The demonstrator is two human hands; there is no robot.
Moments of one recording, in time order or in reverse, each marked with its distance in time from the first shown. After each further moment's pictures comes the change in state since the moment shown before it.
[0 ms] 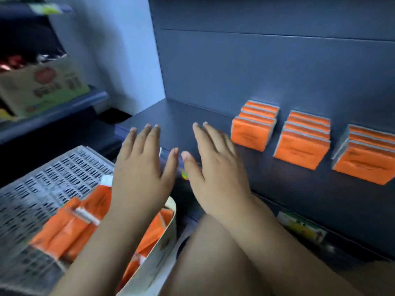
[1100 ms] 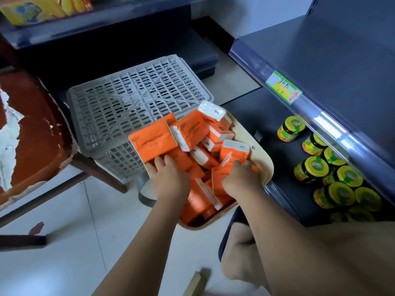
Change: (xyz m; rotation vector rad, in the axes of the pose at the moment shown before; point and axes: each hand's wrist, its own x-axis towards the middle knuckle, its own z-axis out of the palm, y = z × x) left_hand -0.164 -0.237 0.109 0.106 -0.334 -1.059; right_hand -0.068 -0.058 0.287 -0.292 -1.112 0.432
